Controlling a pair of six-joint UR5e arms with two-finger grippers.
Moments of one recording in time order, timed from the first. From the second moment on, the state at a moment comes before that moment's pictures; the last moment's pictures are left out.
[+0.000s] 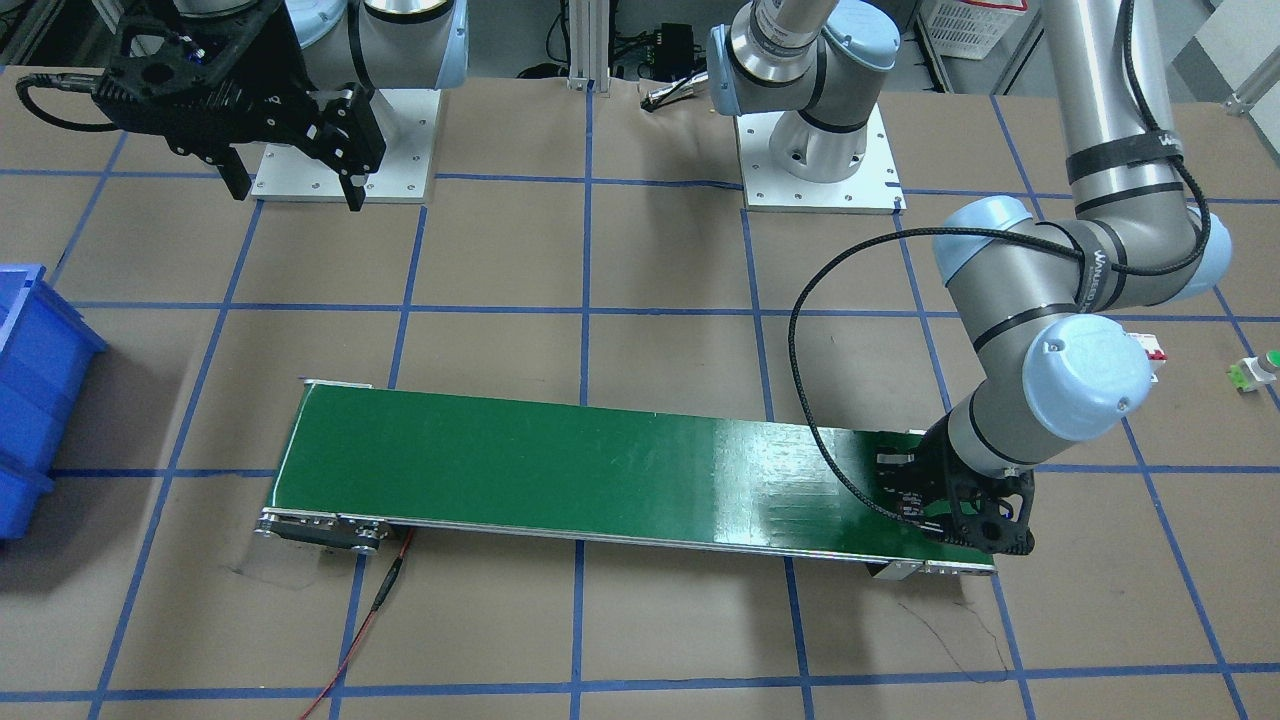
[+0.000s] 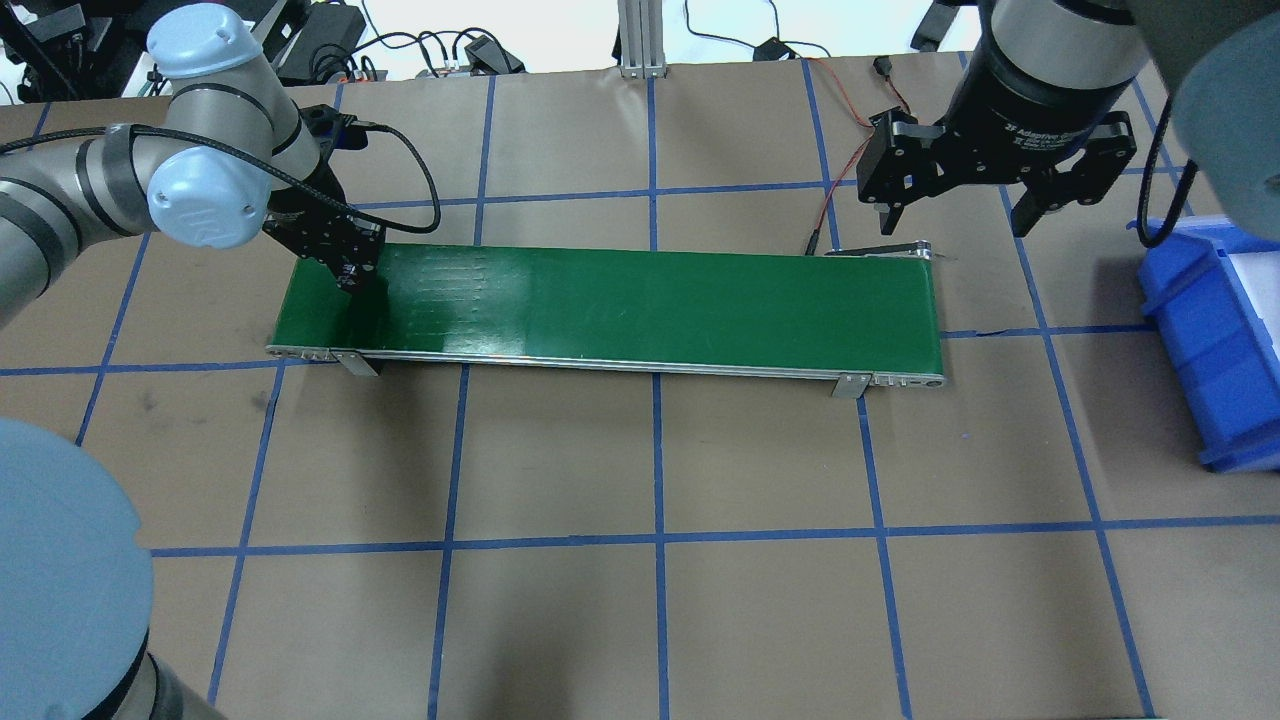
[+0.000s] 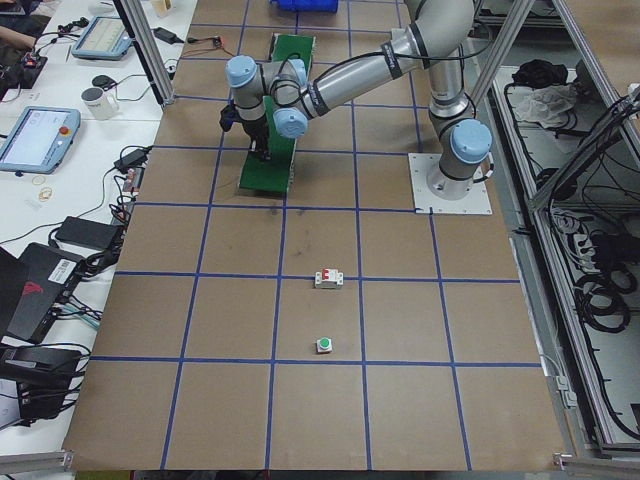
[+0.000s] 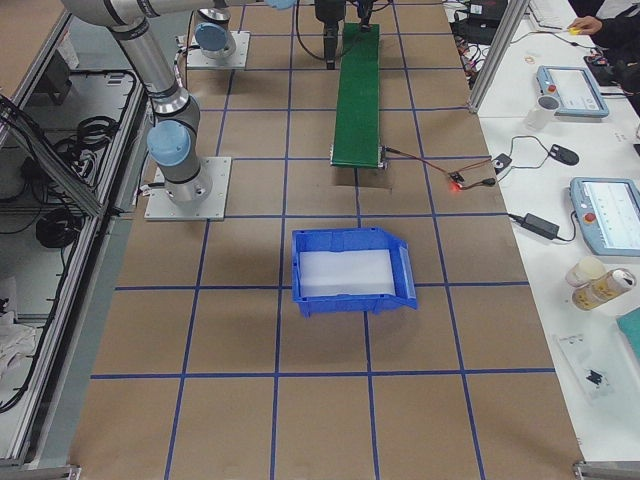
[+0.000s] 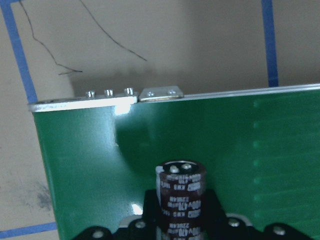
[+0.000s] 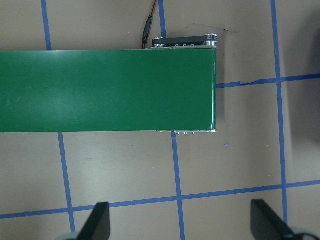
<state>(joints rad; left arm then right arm) -1.40 -1.99 -1.62 -1.16 1.60 0.33 1.62 -1.66 1.56 -1.54 -1.60 0.14</state>
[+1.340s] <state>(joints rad) -1.49 -1.89 -1.62 -1.32 1.44 0.07 1.62 -1.64 1.56 -1.58 -1.60 0.14</state>
